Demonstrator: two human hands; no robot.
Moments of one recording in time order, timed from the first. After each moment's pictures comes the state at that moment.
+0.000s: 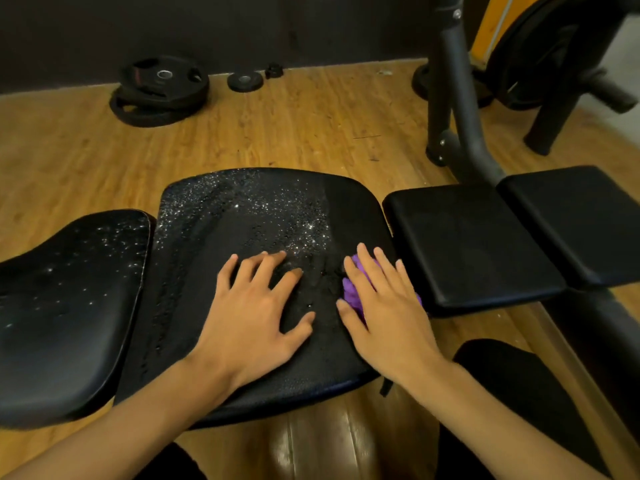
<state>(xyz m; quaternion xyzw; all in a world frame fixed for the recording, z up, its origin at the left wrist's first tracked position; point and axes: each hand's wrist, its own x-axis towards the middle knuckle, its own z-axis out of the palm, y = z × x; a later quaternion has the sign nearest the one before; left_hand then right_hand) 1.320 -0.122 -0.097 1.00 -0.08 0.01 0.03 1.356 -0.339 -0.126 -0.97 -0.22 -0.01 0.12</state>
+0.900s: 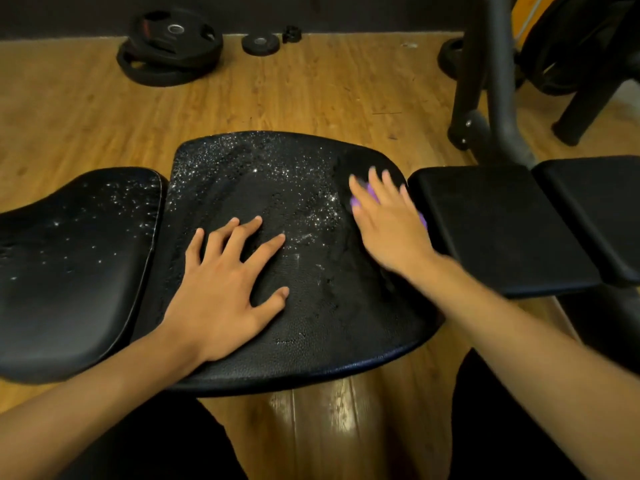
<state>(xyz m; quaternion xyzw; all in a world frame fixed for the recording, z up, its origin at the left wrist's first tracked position) 1.307 -0.069 -0.109 1.00 -0.04 -0.01 0.09 1.463 -0.303 -0.127 -0.97 -0.22 0.02 0.14</state>
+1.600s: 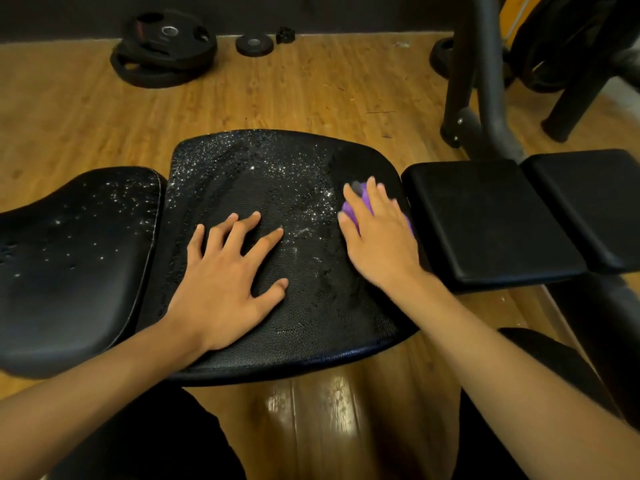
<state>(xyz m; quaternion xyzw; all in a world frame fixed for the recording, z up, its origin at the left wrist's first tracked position) 1.305 -0.070 -0.109 1.00 -0.04 -0.02 0.09 1.424 -0.294 -0.135 -0.98 -0.16 0.01 0.15</state>
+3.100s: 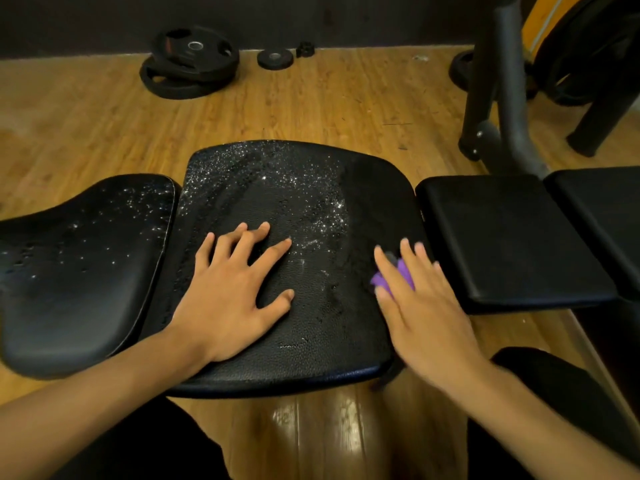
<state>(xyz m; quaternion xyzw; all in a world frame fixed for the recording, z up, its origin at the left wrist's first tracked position) 1.306 -0.072 -0.110 1.00 -0.03 0.00 0.09 1.351 -0.347 -0.127 -0.97 -0.21 0.04 0.12</state>
